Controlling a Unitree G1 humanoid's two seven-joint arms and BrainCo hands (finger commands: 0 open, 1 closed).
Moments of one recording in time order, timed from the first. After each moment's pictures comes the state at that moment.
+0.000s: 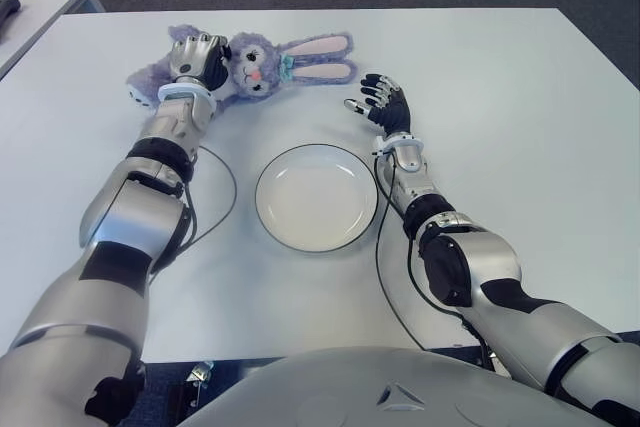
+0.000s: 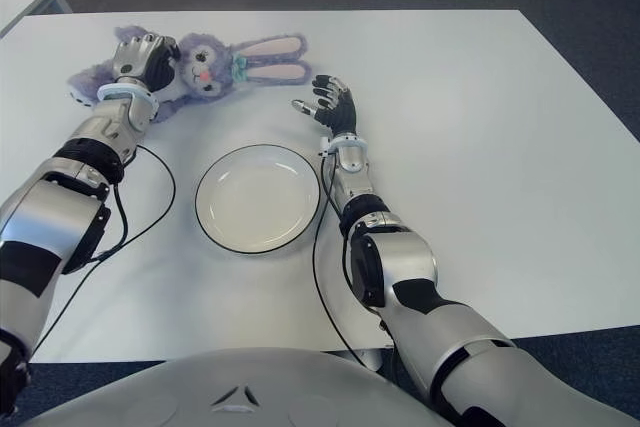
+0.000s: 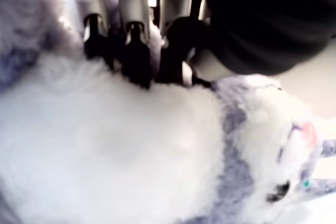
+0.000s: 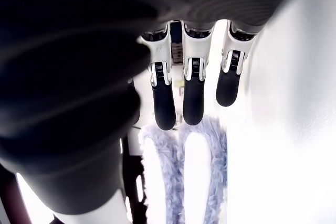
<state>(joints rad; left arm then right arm) -0.96 0.47 -0.46 1.27 0.72 -0.17 0.42 -0.79 0.07 -0.20 1.24 -0.06 -0.49 -0.10</state>
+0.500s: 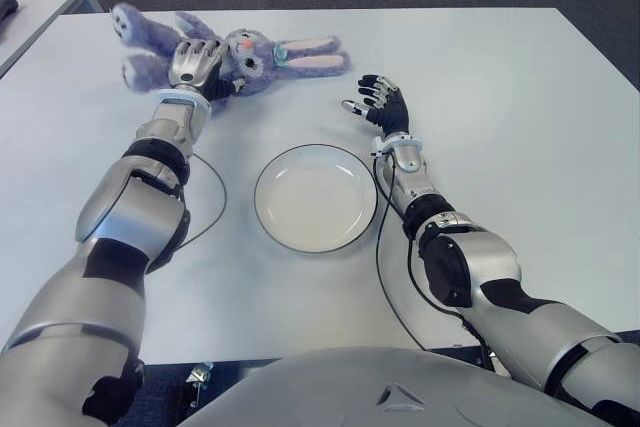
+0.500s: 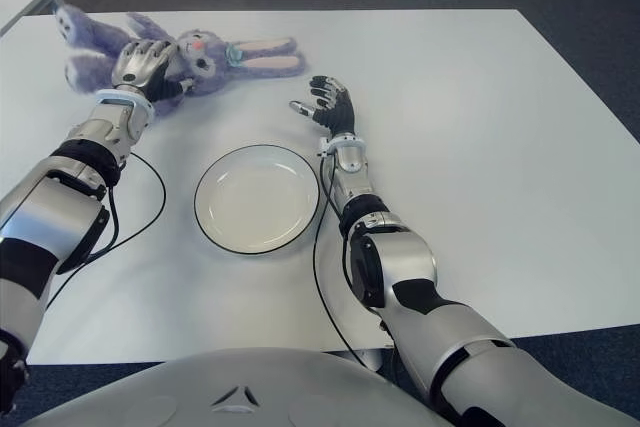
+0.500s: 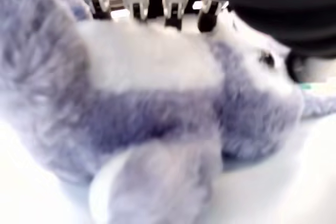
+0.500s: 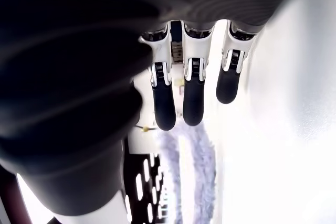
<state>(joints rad) -0.98 0.48 -0.57 1.34 0.82 -0.11 0.37 -0.79 0.07 -0.19 1.24 -0.07 -0.49 -0.10</state>
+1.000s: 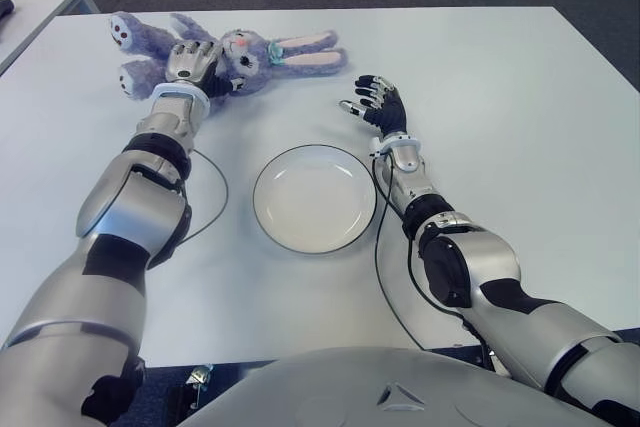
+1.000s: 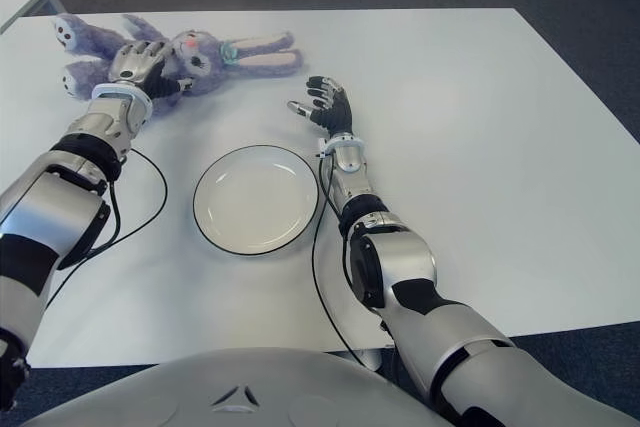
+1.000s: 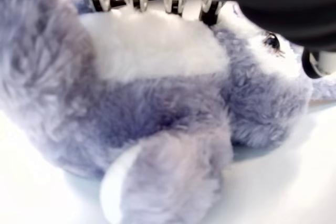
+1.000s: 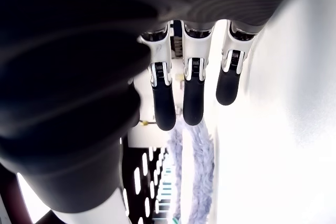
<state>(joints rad) -1.01 0.48 -0.56 1.34 0.80 -0.05 0.27 -0.79 0.07 -0.17 1.24 -0.08 -0.49 -0.10</state>
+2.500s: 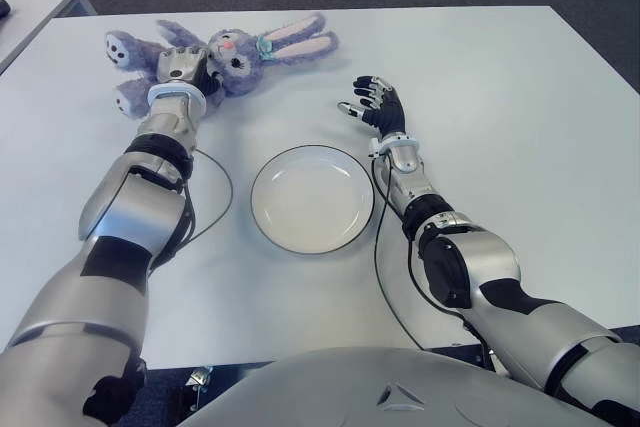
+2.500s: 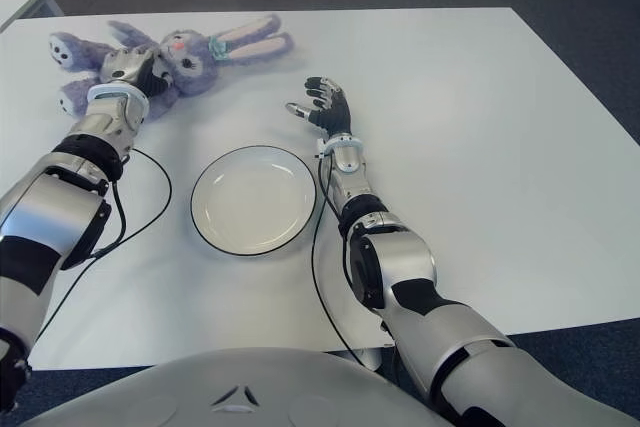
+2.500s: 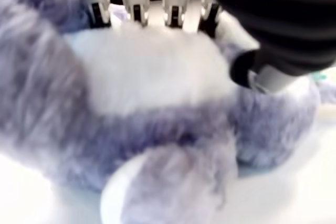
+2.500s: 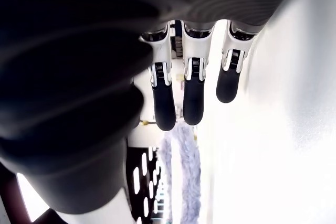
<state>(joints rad) -0.98 0.47 -0.45 1.33 0.75 0.03 0.28 -0.79 0.07 -0.16 1.24 -0.08 -0.49 -0.11</state>
